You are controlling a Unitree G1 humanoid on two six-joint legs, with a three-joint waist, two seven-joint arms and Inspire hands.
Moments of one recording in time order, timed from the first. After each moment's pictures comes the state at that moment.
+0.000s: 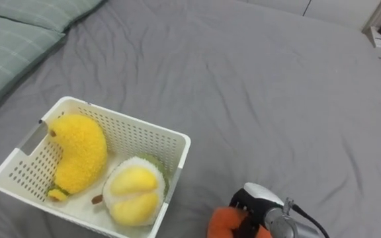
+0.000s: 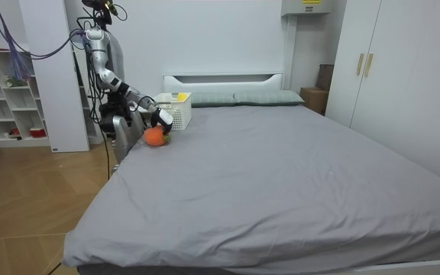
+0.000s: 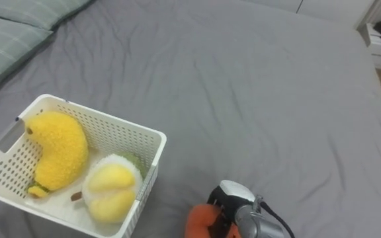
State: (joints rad) left arm 0.18 0.15 0.11 0.98 -0.03 0.10 0.28; right arm -0.02 -0.21 0.34 0.59 -0.79 0.15 0.19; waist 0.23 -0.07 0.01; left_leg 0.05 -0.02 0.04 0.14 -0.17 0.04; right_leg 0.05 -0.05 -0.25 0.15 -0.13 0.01
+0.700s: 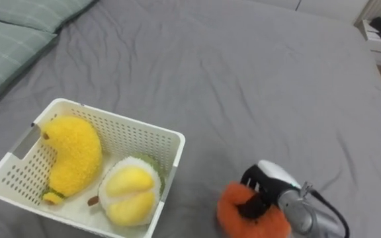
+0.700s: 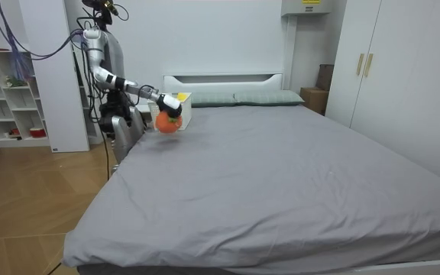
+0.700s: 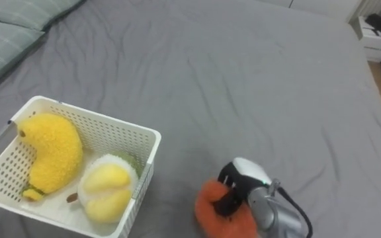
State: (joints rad) left arm 0.19 0.17 0.18 1.00 -0.03 0.09 0.26; right arm -0.02 -0.31 0.16 0.26 -0.75 0.13 0.16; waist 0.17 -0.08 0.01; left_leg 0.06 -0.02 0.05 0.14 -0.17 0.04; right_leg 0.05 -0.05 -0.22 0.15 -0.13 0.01
